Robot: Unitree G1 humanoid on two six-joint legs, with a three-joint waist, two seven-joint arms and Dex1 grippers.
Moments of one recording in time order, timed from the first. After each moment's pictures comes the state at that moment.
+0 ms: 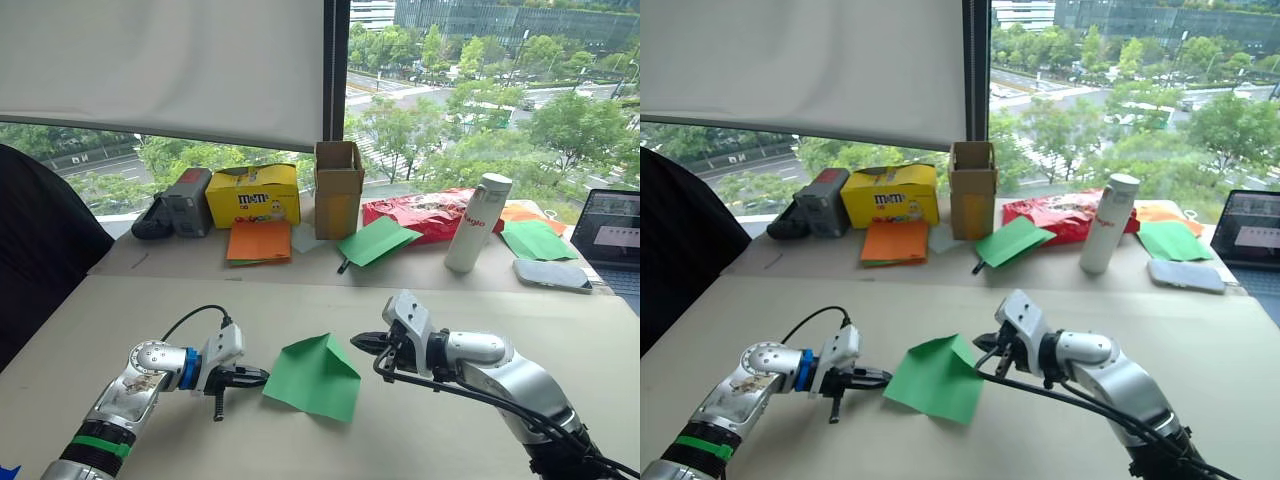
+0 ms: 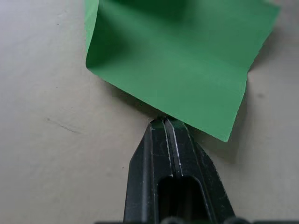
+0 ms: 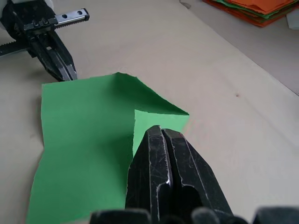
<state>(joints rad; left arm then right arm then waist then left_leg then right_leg) -0.24 0.67 -0.18 0.13 -0.24 0.21 -1.29 -0.31 -0.59 0.19 -0.41 0.34 0.73 0.76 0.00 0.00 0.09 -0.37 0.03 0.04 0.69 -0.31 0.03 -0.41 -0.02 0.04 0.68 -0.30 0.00</state>
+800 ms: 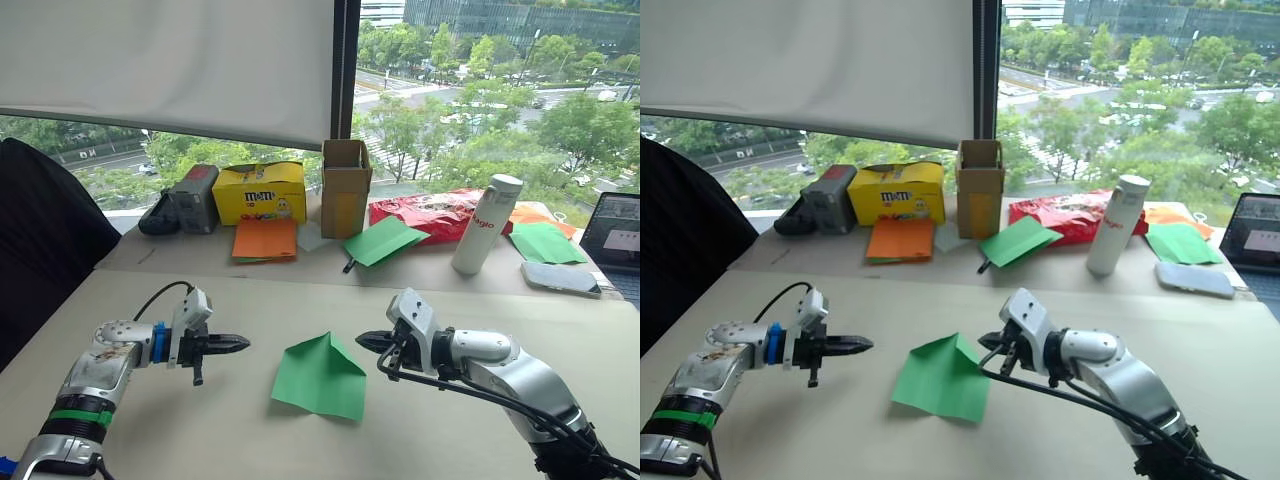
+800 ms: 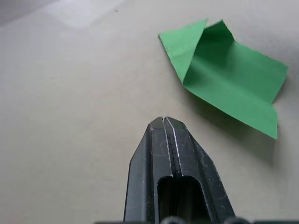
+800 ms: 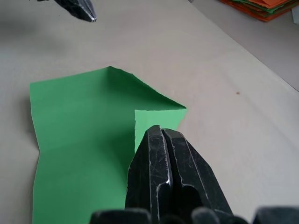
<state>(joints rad) -0.46 0.66 -0.02 0.35 -0.36 0.31 -1.30 -0.30 -0.61 0.19 -0.41 0.34 0.74 0.76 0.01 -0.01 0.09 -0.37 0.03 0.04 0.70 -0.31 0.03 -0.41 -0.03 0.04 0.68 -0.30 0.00</state>
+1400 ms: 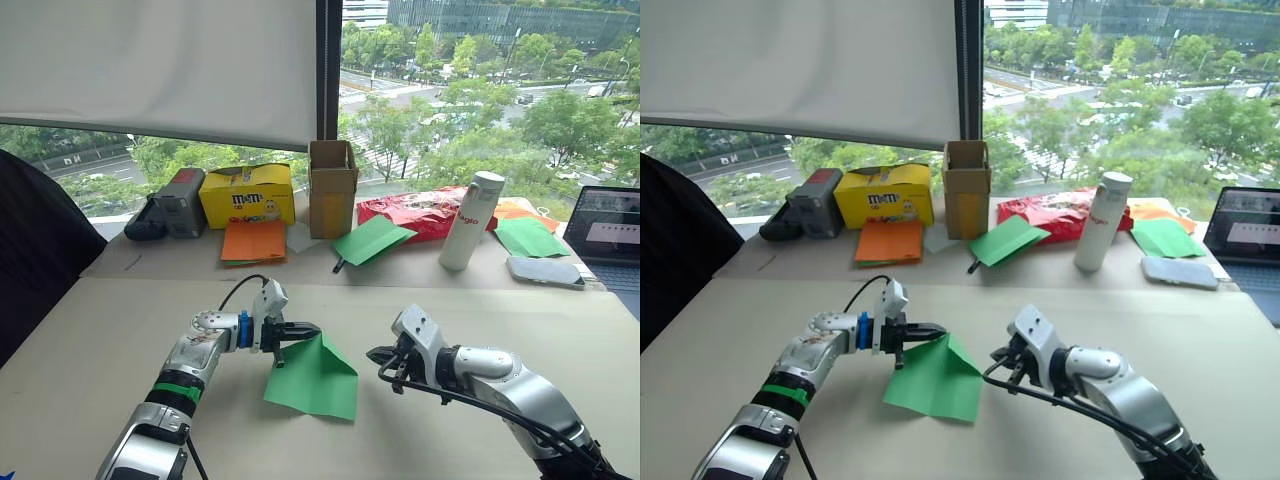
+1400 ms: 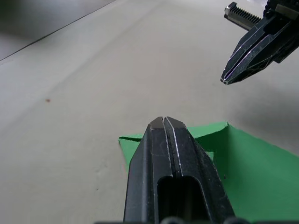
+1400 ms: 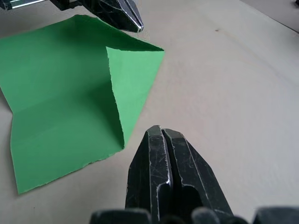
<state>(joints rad) -0.57 0.39 -0.18 0.47 -0.23 0.28 -1.18 -0.22 -0.62 0.19 -0.41 0.32 0.77 0.69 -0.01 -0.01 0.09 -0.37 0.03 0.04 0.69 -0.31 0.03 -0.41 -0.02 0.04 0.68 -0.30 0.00</state>
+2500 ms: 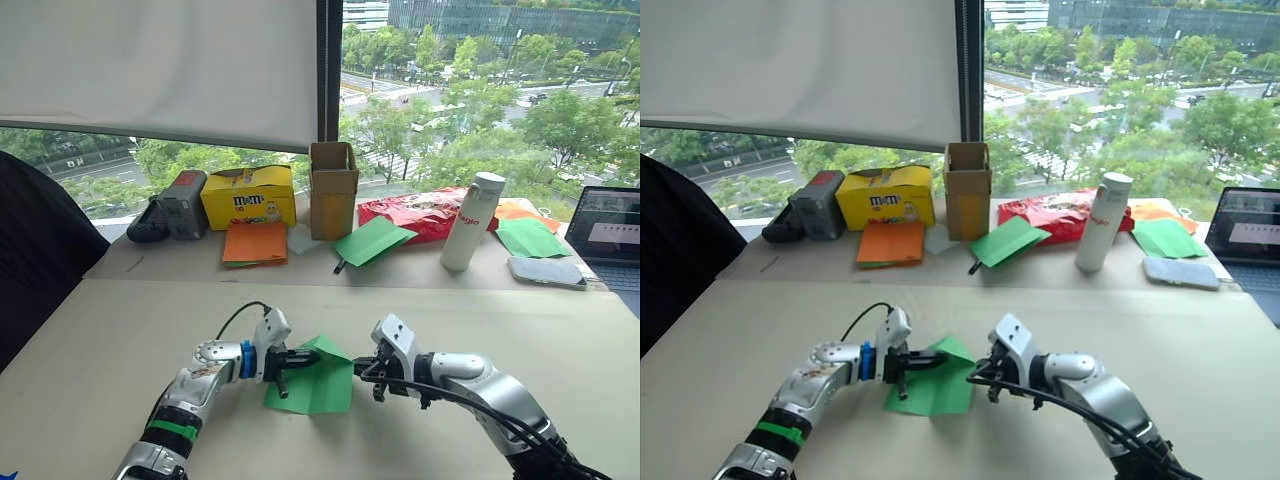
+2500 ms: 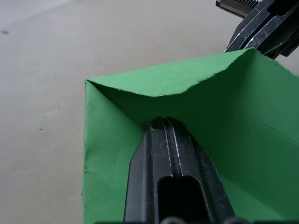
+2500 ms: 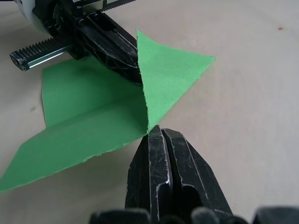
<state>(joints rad) -0.35 0.39 -0.17 0.23 -0.25 0.38 -1.09 -0.27 -0.51 0.27 -0.30 0.30 0.75 0.76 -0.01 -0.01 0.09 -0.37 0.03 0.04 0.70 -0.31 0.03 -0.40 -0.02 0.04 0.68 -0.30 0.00</state>
